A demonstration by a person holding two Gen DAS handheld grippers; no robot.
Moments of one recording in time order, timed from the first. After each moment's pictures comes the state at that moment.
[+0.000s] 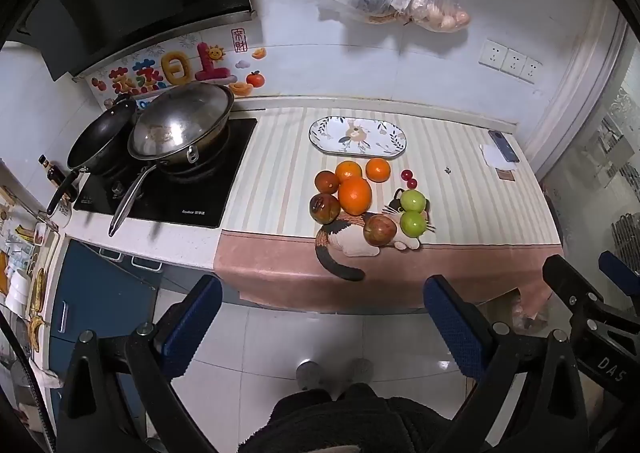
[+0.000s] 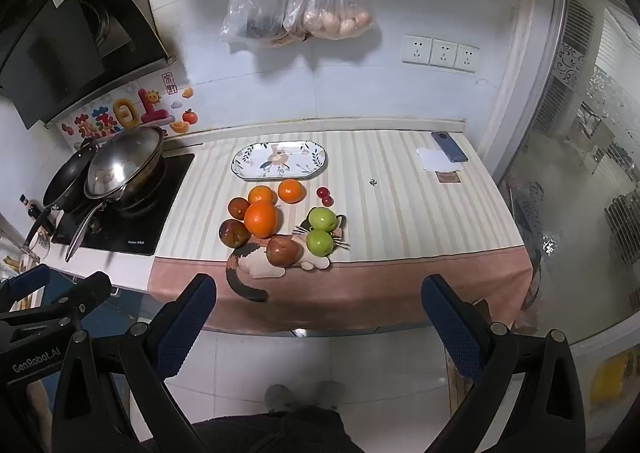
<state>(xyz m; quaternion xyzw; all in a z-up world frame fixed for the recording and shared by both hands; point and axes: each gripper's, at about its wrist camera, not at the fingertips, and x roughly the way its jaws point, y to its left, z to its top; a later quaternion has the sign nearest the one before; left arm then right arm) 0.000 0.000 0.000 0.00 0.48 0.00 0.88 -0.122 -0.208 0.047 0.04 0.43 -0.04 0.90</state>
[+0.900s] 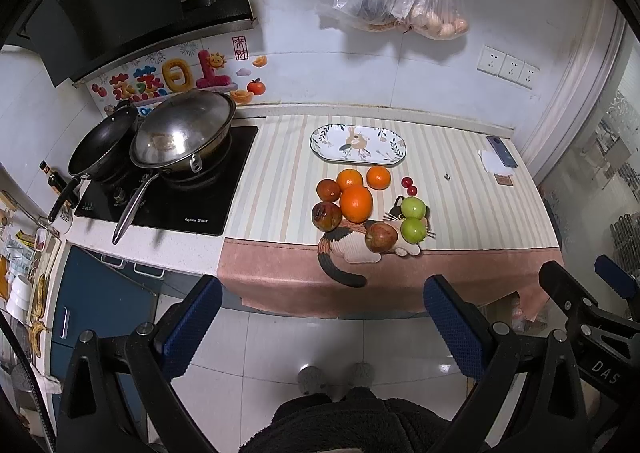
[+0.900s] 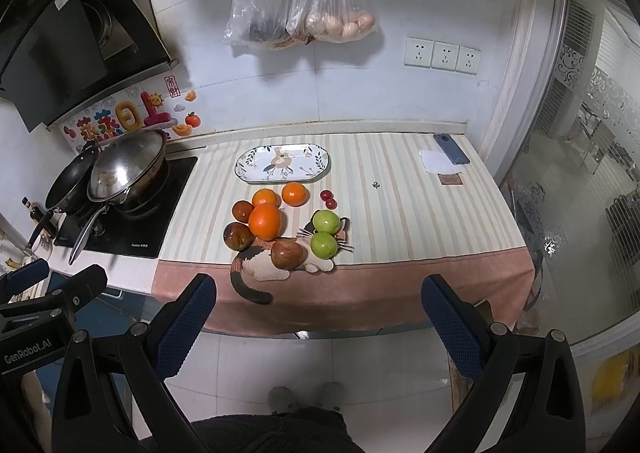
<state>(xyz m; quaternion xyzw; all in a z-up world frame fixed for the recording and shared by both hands) -0.001 0.003 0.007 0.00 0.47 0.00 0.88 -0.124 -0.201 0.052 0.04 0.43 -0.03 0.90</state>
